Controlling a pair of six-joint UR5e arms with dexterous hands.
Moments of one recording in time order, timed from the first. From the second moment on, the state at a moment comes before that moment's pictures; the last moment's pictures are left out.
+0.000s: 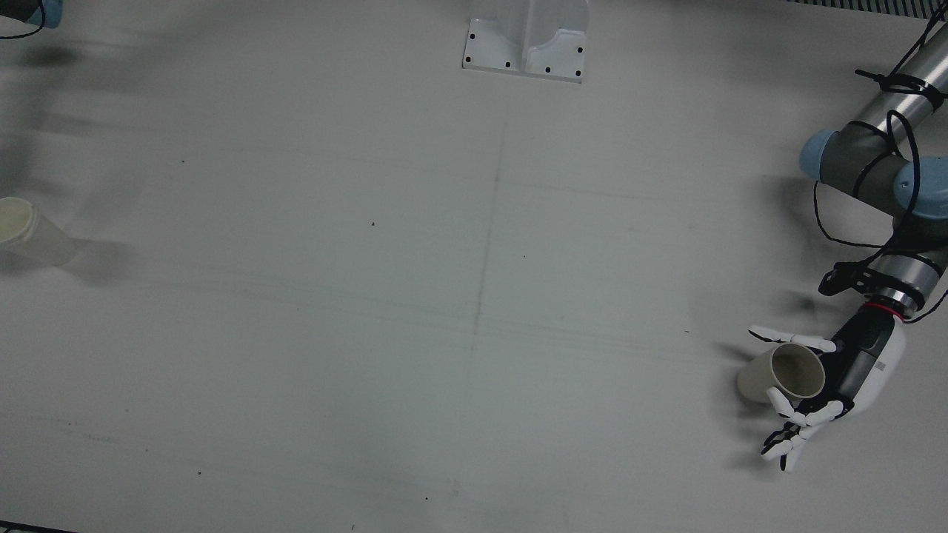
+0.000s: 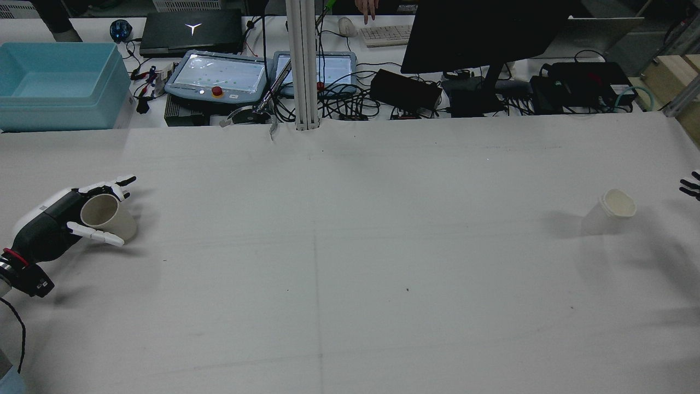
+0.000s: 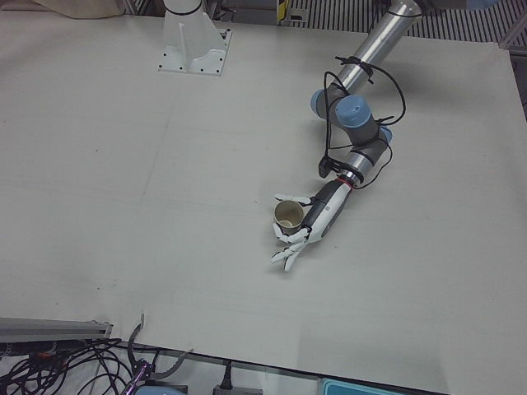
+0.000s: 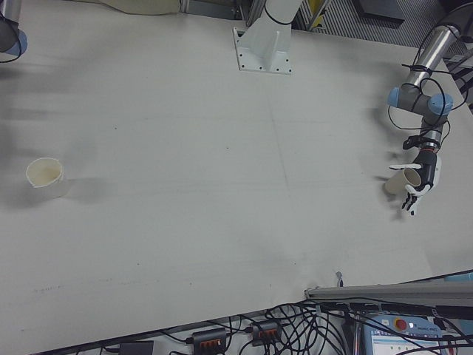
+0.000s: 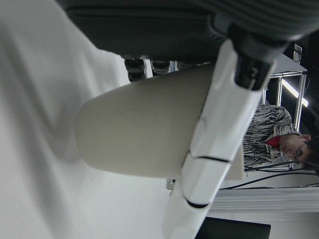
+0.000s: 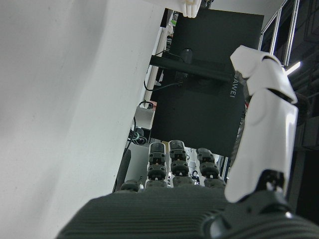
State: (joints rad) left arm -0.79 -1.73 -1.43 -0.21 1.26 0.25; right arm 1.25 -1.71 1.01 -2.36 -1.39 -0.24
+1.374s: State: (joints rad) left arm -0.79 -1.73 -1.45 -0.16 1.25 0.21; right arm 1.10 -1.66 1.04 -2.37 -1.39 -0.37
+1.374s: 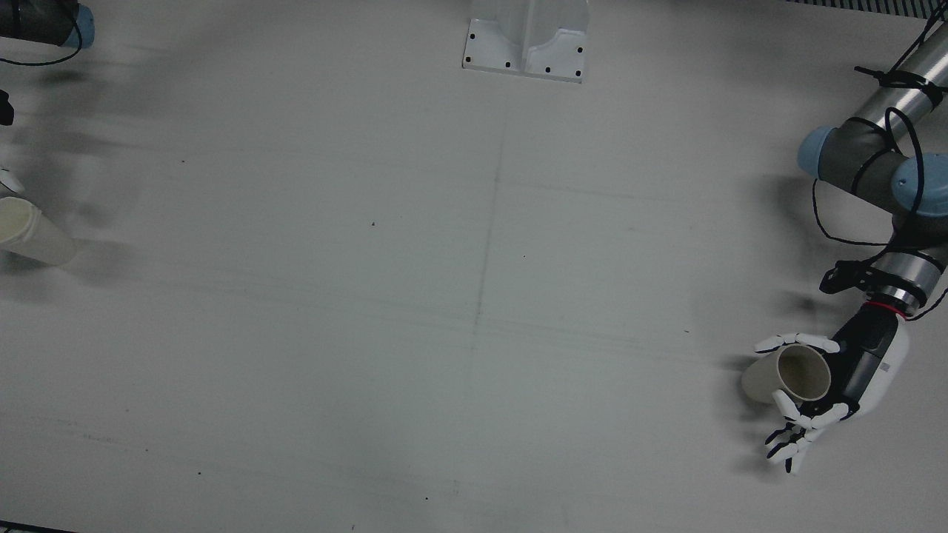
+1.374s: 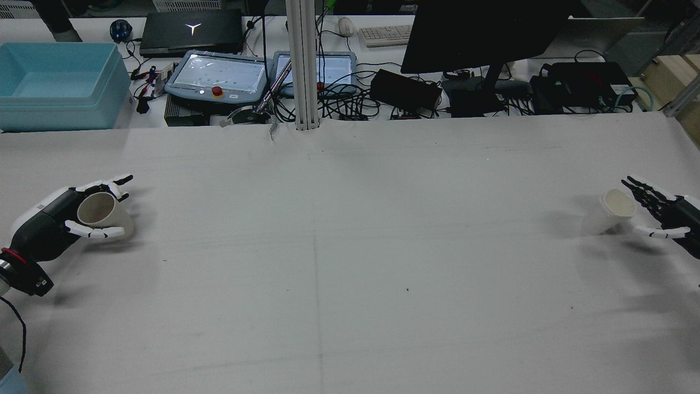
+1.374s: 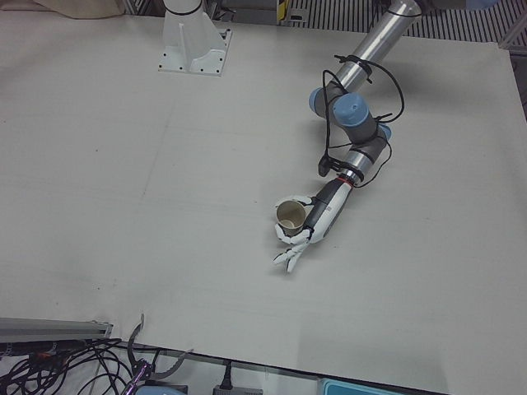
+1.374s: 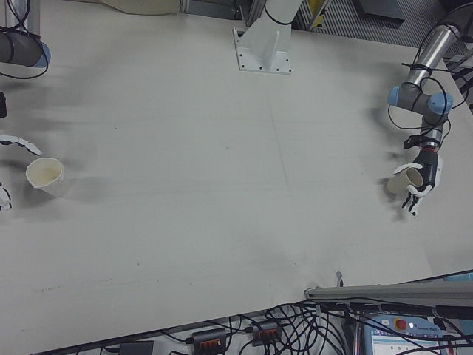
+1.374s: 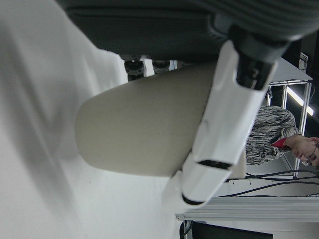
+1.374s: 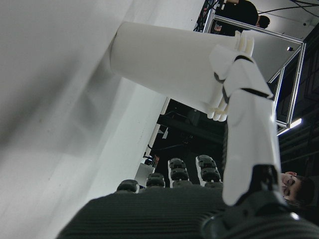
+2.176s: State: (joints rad) left arm -0.79 -1.72 -1.45 -0.17 1.24 0.21; right arm 1.06 -1.62 1.04 -2.39 -1.39 -0.40
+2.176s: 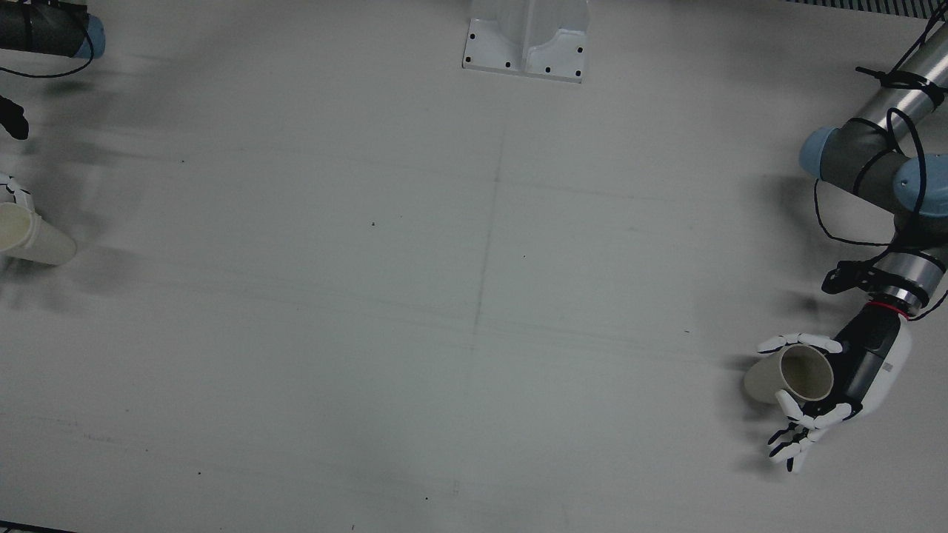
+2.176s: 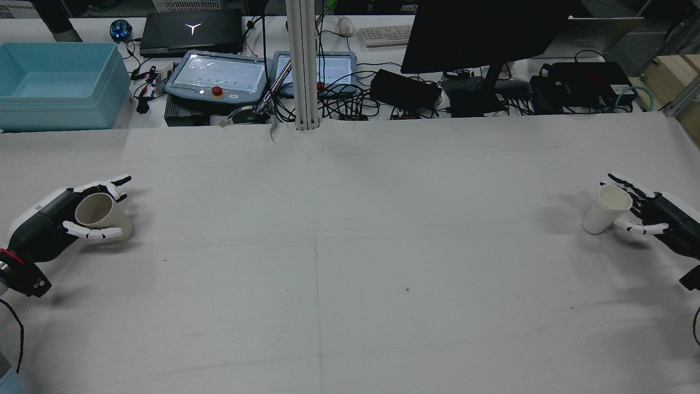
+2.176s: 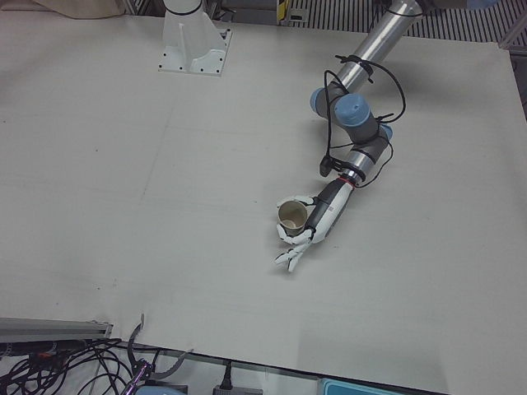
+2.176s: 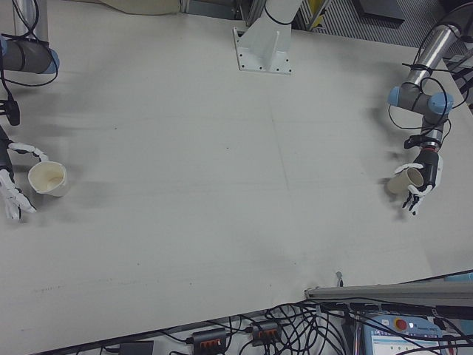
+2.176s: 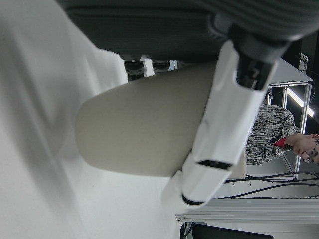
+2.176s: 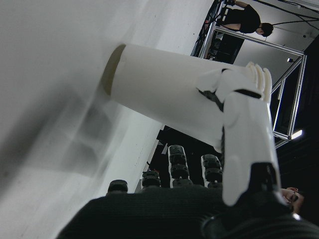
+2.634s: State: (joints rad) left arm -0.79 -1.71 -1.45 -0.17 1.23 0.20; right arm 1.03 -1.60 1.05 -2.42 -1.37 -0.40
